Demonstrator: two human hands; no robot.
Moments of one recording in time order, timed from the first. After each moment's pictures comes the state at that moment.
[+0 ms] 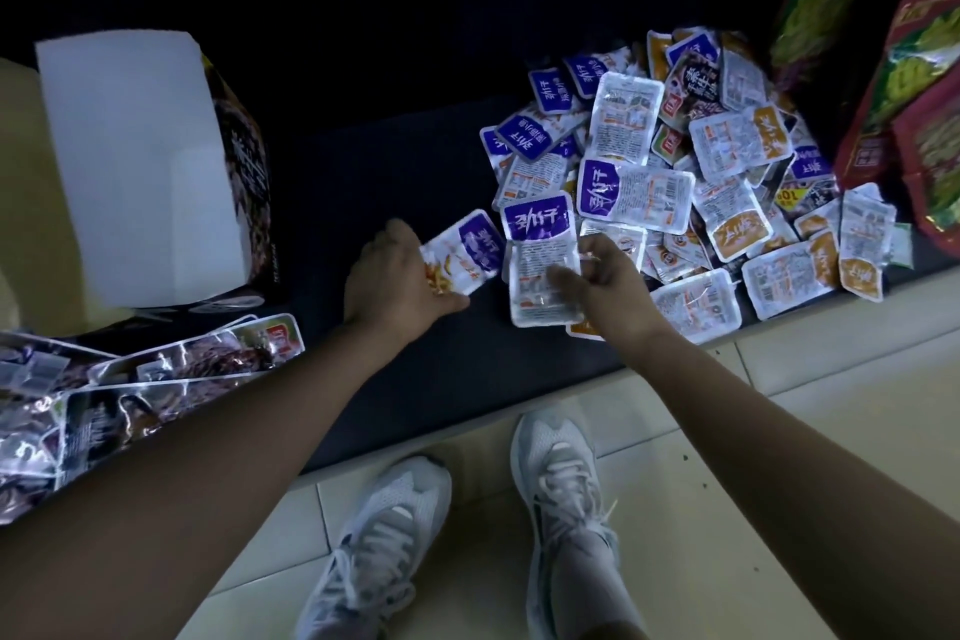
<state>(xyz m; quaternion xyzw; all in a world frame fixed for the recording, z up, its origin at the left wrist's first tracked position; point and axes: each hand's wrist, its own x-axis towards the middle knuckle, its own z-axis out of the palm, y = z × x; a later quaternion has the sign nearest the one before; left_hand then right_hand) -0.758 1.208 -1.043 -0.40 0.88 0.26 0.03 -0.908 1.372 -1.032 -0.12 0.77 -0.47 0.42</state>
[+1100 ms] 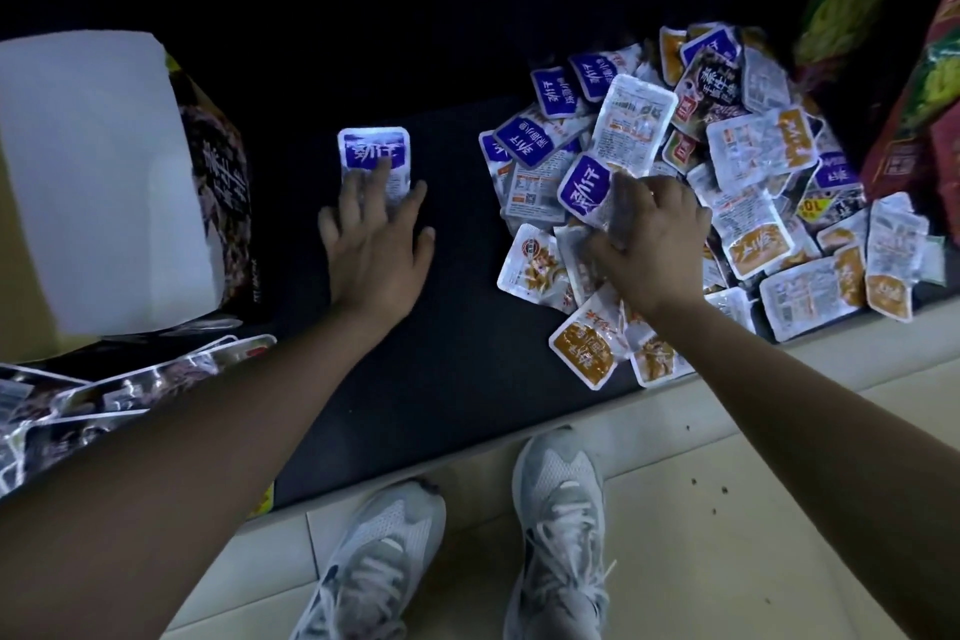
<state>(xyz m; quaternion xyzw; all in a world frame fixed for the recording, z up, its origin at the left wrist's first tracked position) -0.778 1.177 -1.069 -0.37 0.92 0.10 0.00 -0.971 1.355 -1.041 -0.36 0.92 -0.12 0.05</state>
